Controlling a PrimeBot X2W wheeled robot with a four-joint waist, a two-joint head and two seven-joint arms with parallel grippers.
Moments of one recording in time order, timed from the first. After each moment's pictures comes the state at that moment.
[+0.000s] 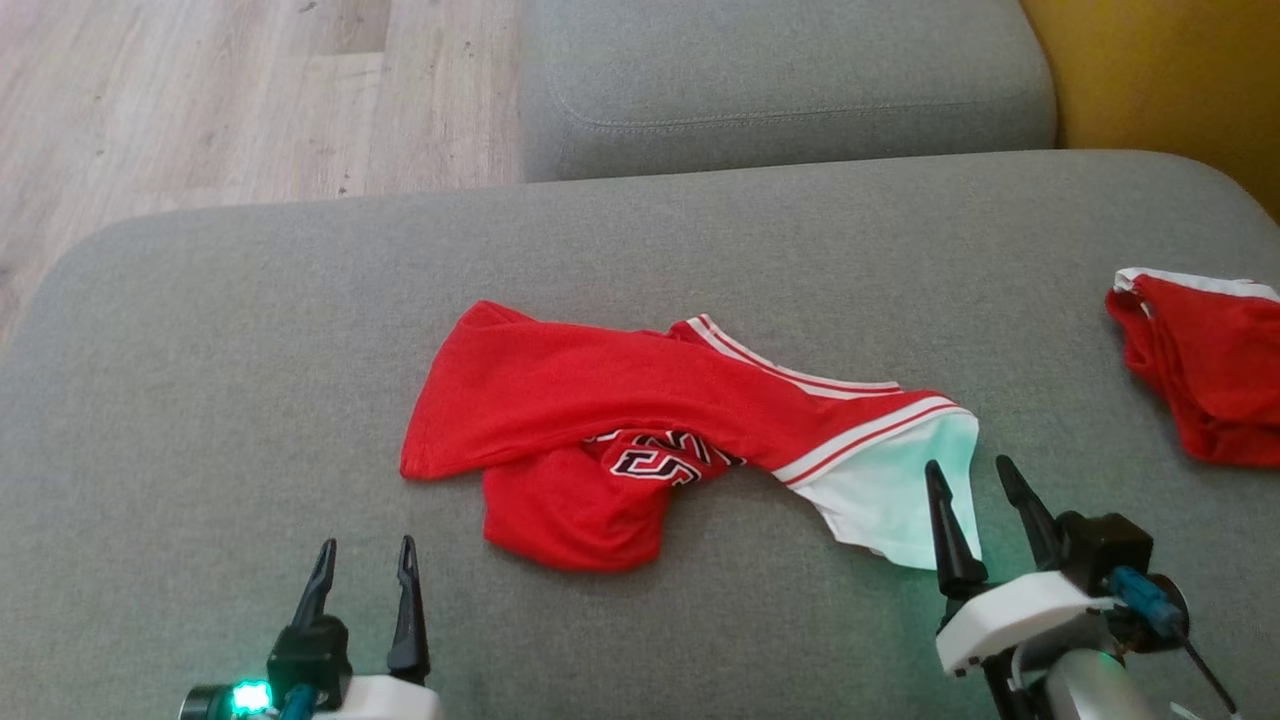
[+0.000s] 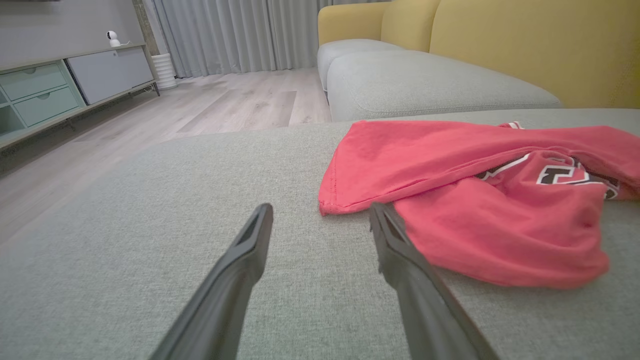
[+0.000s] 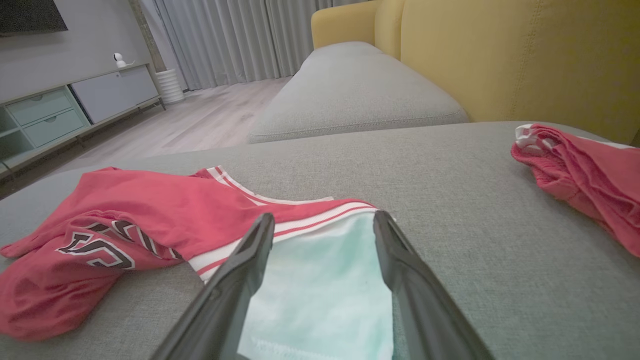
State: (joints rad) left arm -0.01 0.05 -0.12 0.47 -0.07 0.06 -0.26; right arm -0.11 -0.05 0.07 0.55 0.14 0.13 -0.26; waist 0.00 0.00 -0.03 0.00
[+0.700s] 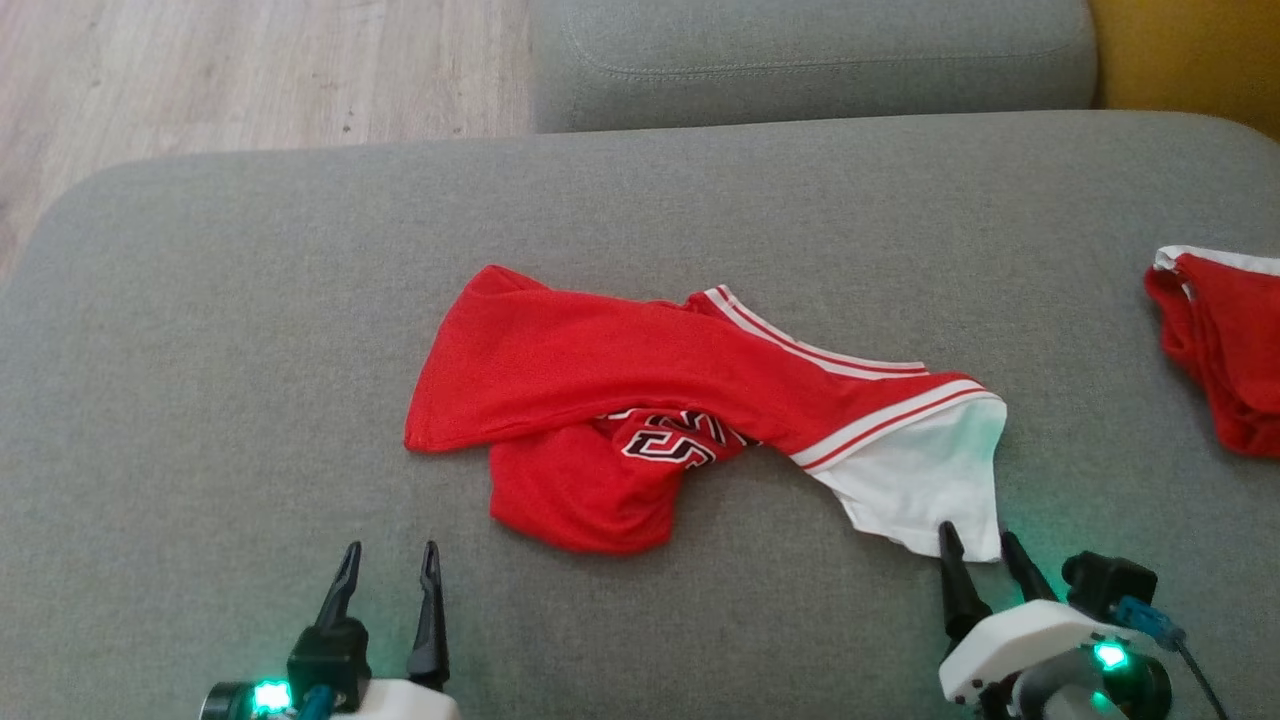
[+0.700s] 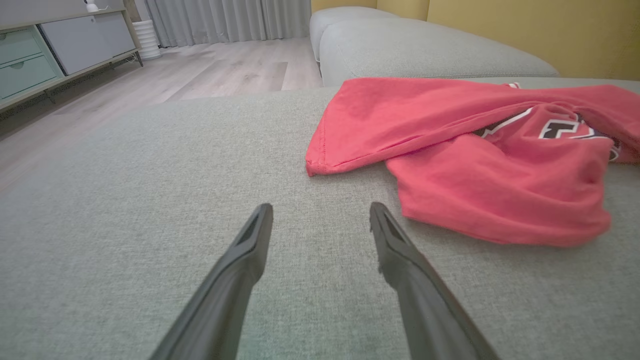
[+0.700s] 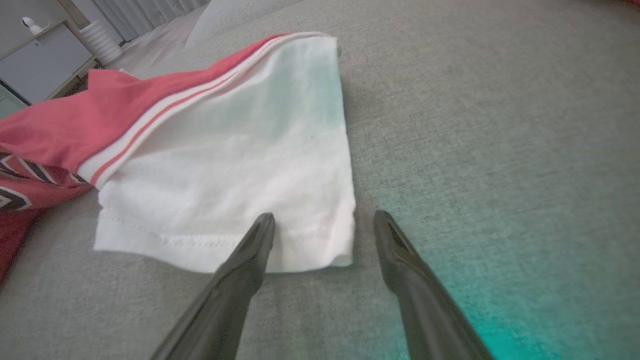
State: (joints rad) left arm -0.01 0.05 -0.15 0.48 -0.08 0.04 -0.26; right arm -0.18 -0.05 0.09 0.87 0.36 0.13 -0.26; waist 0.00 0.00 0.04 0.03
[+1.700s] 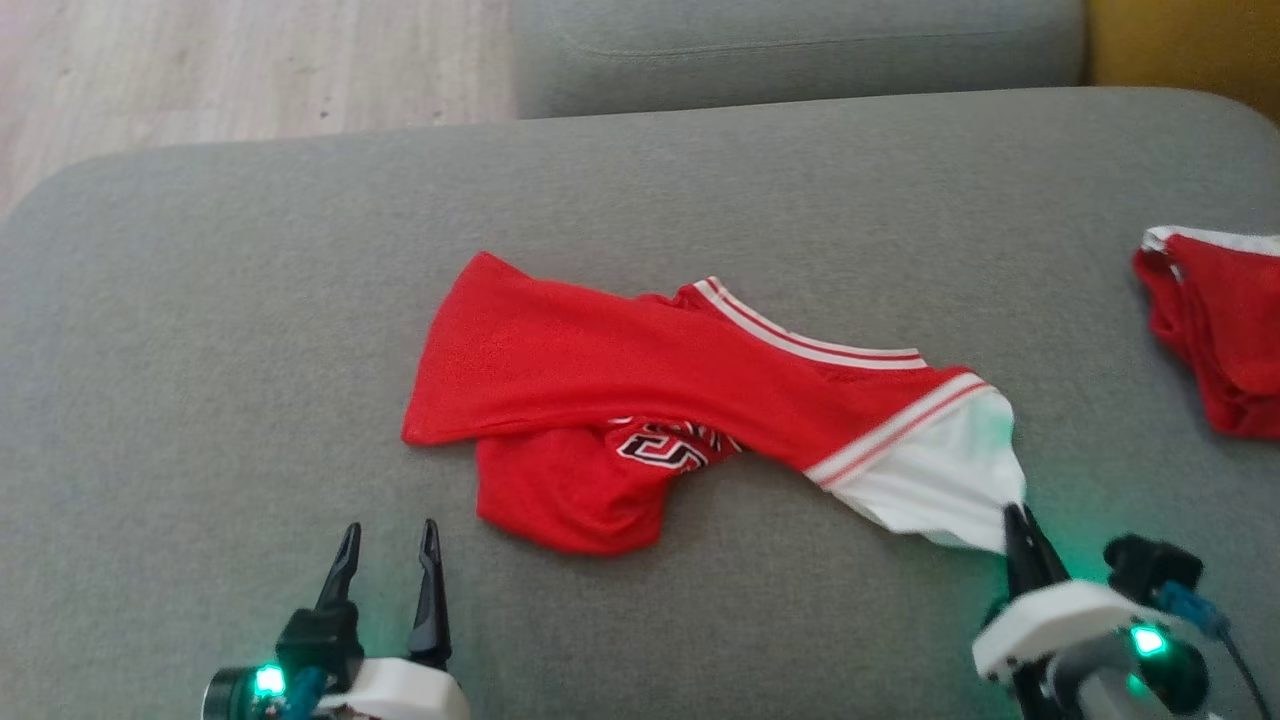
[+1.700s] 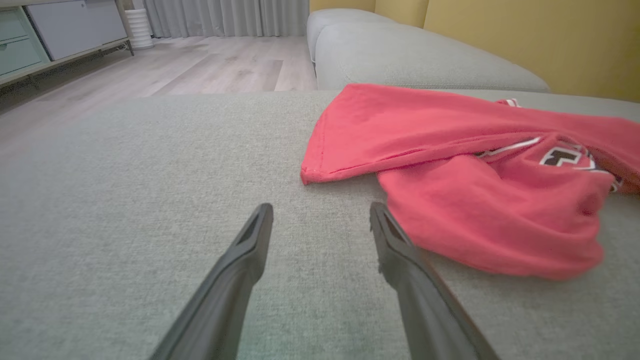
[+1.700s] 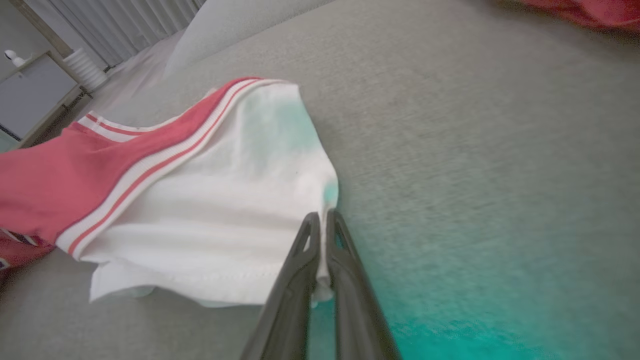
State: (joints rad) left arm -0.04 0.05 -0.17 0.48 -0.16 0.05 -0.26; right arm -0.20 -0.07 0.02 0.85 0.37 0.13 -0.26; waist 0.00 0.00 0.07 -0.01
